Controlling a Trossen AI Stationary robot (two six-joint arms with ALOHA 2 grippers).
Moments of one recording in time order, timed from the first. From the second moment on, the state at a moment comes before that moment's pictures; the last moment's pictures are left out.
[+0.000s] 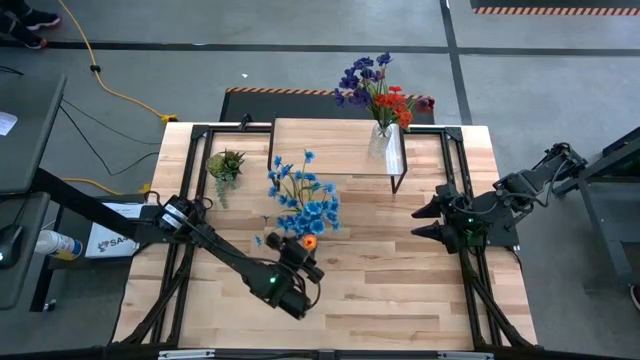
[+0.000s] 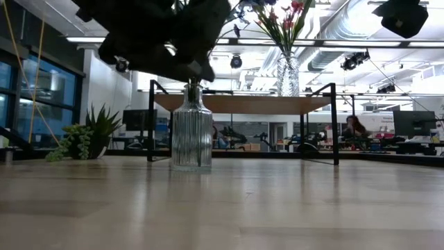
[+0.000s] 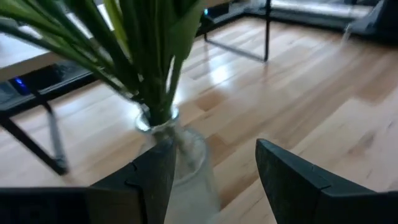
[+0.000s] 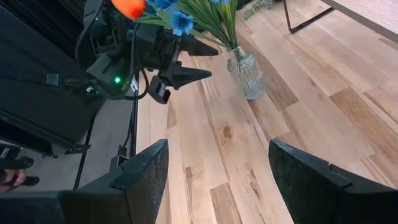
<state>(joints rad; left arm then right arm) -0.57 2.02 1.41 -0.83 -1.24 -1.34 0.53 0.62 0.75 -0.62 0.38 0.80</state>
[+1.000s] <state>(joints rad) -0.50 2.02 1.41 -0.92 -1.18 -1.42 0.53 0.62 0.75 -0.62 0.39 0.79</state>
